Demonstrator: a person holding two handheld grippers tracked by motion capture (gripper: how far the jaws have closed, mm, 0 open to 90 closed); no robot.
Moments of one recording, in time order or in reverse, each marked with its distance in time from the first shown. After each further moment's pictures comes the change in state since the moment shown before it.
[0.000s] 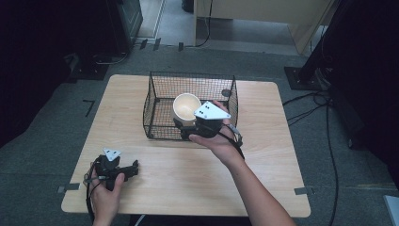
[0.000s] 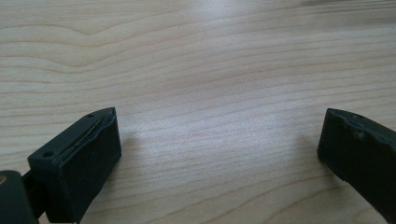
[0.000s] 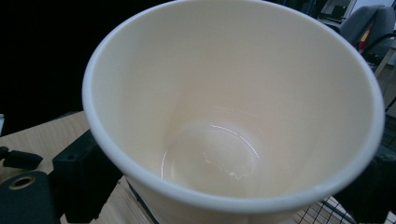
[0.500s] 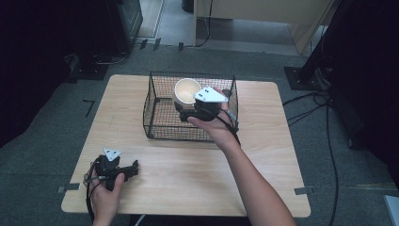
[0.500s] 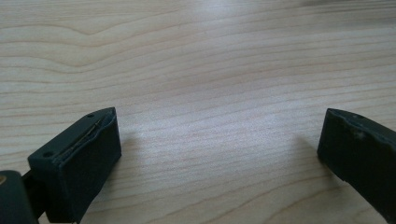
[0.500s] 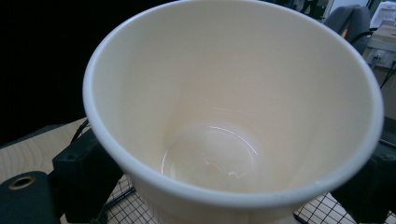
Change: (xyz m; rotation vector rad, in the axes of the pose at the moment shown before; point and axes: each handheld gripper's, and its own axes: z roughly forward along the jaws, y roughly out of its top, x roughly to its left) left arm 0.000 0.000 0.000 0.000 0.001 0.002; right arm -0.029 0.014 0.033 -0.014 -0.061 0.037
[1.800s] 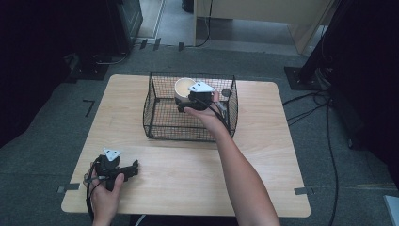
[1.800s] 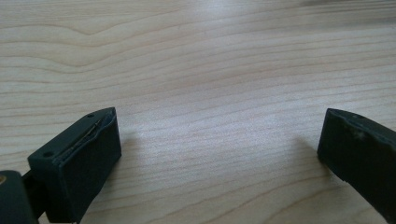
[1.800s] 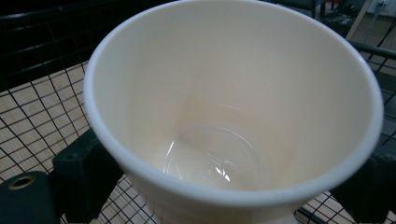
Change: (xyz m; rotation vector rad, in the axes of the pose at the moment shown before) left arm 0.000 0.000 0.000 0.002 -0.002 -0.001; right arm -0.037 -0.045 0.085 0.153 -0.056 0.041
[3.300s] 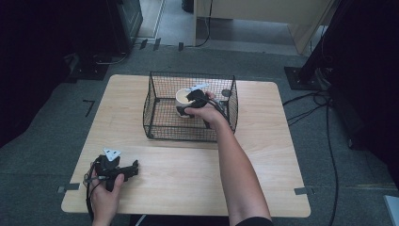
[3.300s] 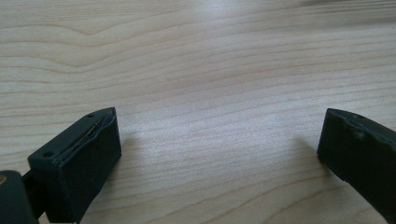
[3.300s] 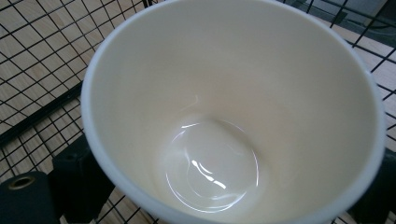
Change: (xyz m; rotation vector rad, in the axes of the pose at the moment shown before) left arm 0.000 0.000 0.000 0.001 0.001 0.003; right arm -0.022 -0.025 0.045 0.310 0.110 0.042
